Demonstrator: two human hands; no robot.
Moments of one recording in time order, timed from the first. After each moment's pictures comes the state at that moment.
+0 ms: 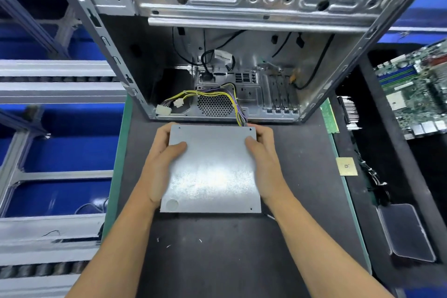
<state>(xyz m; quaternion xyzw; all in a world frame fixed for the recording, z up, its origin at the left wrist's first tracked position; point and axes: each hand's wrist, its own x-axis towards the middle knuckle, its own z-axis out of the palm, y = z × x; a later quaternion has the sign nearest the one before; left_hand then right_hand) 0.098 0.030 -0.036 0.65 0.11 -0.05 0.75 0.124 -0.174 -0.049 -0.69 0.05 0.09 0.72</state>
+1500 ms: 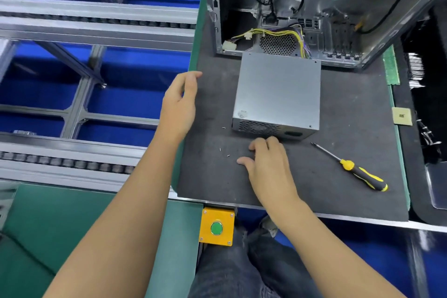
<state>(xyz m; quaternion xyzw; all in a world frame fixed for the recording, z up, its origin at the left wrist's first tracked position) 0.024 0.101 -0.027 0.78 0.21 0.07 0.59 -0.038 -0.107 -0.050 -0.96 -0.11 0.07 0.26</state>
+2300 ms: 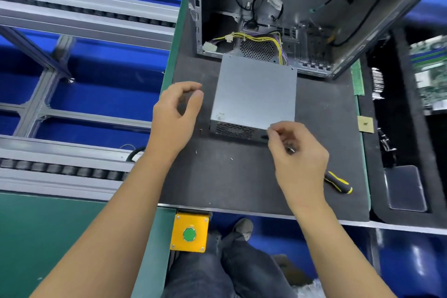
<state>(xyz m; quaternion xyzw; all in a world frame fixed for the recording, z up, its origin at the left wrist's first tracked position) 0.007 0.066 -0.030 0.81 0.11 0.14 0.56 -0.014 -0.157 0.000 -0.86 0.00 -0.09 0.50</state>
